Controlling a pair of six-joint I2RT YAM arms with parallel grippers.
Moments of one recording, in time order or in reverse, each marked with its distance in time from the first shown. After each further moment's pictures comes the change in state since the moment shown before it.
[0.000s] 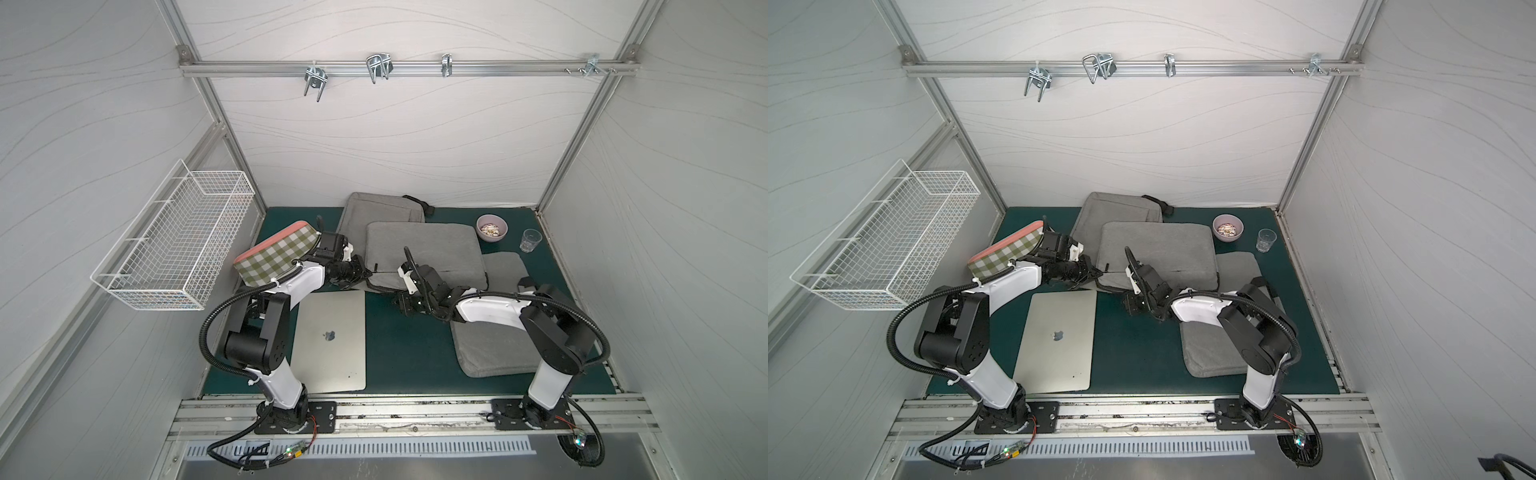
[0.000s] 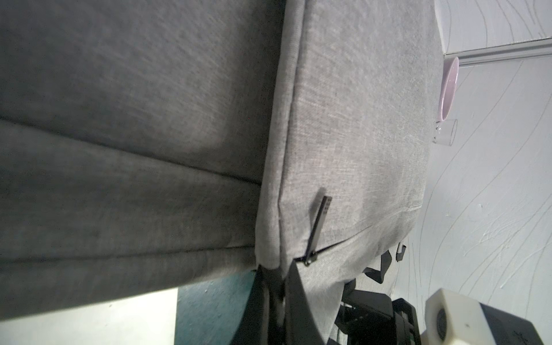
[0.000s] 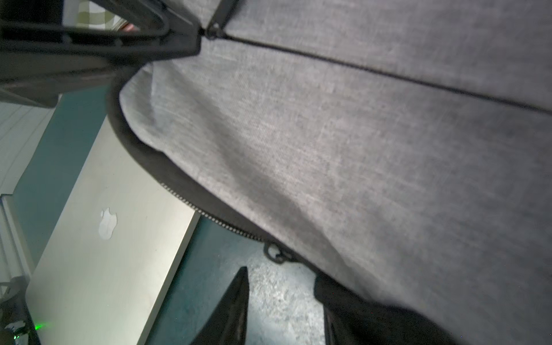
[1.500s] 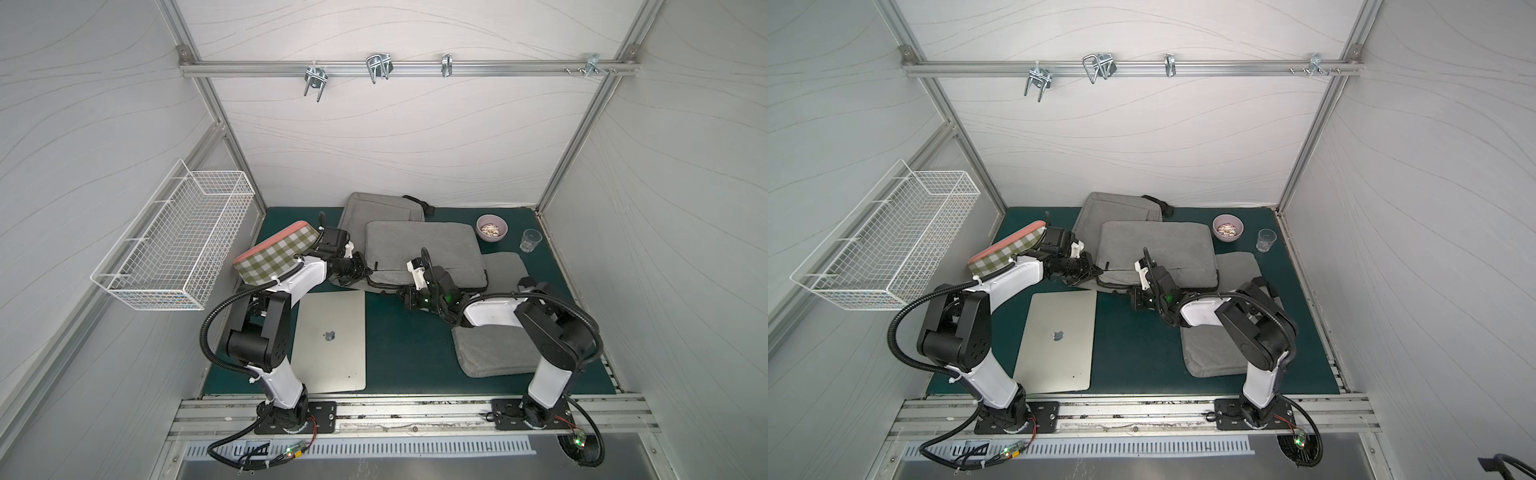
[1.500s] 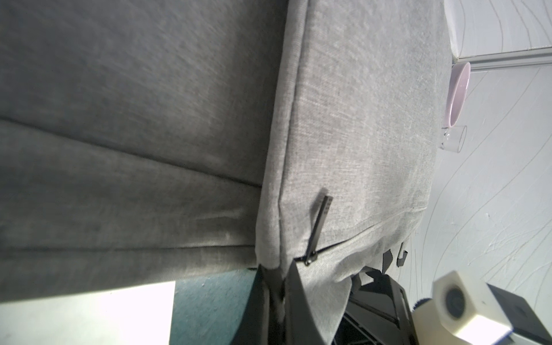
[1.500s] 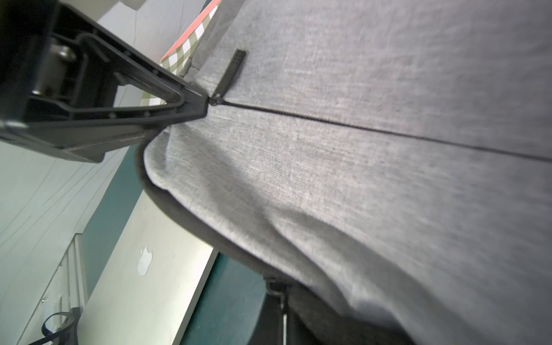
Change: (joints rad) left arm -0.017 0.017 0.082 -0.102 -0.032 -0.015; right arm -0.071 -0.021 -0.149 0.328 -0.077 0.087
